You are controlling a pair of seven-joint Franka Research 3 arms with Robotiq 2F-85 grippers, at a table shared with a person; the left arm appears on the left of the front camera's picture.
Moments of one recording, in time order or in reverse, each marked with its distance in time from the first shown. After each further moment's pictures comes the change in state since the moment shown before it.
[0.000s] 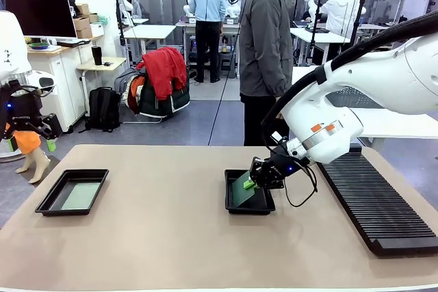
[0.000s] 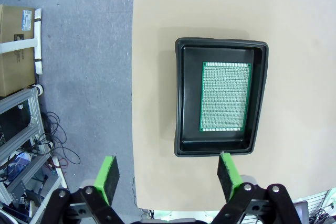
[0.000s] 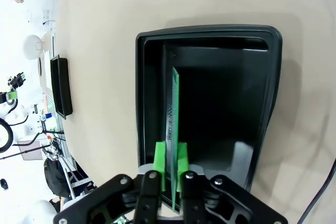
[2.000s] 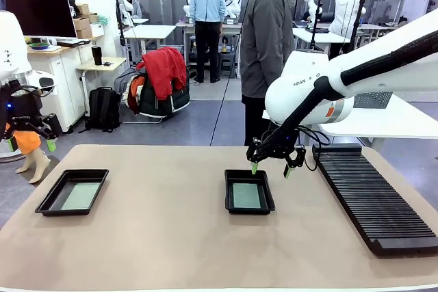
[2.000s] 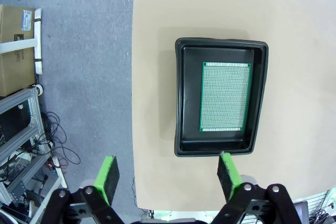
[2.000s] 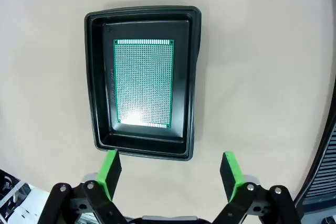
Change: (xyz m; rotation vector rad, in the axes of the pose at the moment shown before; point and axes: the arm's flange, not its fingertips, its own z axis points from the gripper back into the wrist) left arm 0.000 0.000 0.000 0.000 0.000 0.000; right arm -0.010 0.101 0.050 -0.626 0.058 0.049
